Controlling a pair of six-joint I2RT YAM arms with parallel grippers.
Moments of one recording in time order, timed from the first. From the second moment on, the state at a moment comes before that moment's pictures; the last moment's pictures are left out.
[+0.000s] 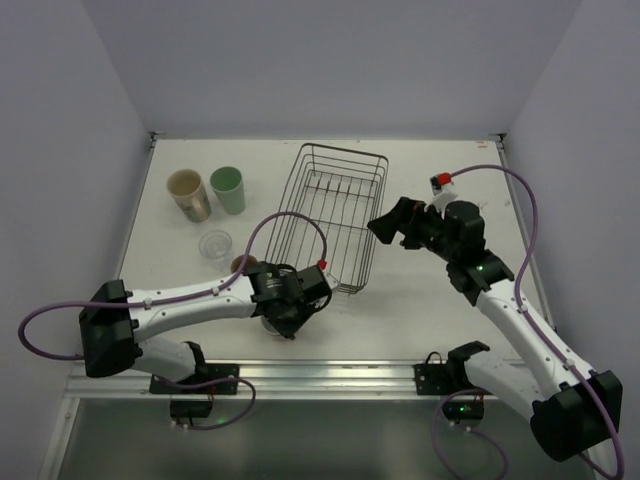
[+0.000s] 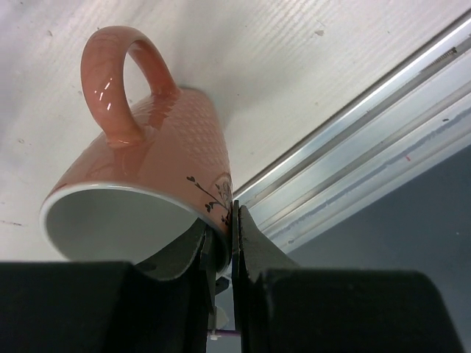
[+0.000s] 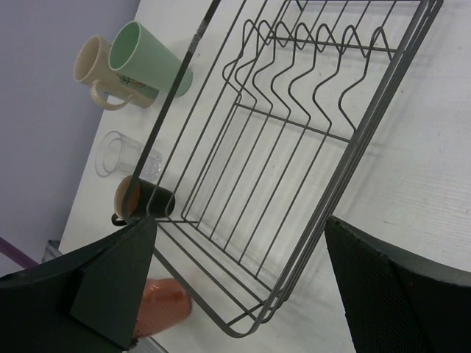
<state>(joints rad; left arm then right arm) -1.16 1.37 1.01 -0.98 -0.05 -0.40 0.35 0.96 0.75 -0.14 -0.25 0.58</state>
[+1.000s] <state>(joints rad) -1.19 1.39 1.20 -1.04 -0.34 -0.42 0.35 0.88 0.73 -0.13 -0.25 0.58</state>
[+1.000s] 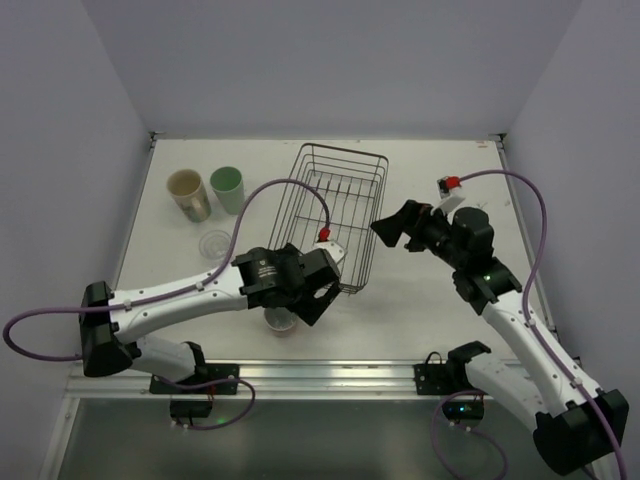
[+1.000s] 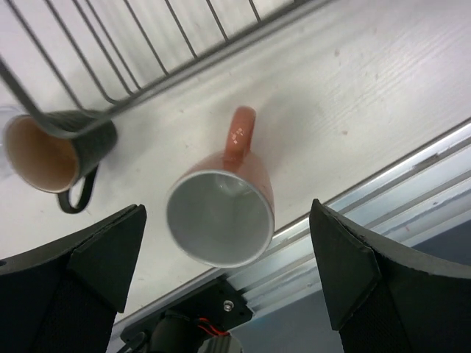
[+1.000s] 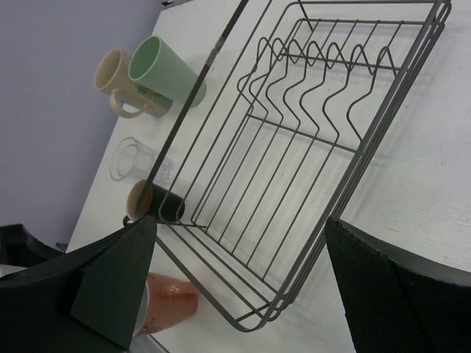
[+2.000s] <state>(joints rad) -1.19 0.55 1.05 -0.43 -0.90 -0.20 0.35 0.23 0.72 -0.13 0.04 0.55</state>
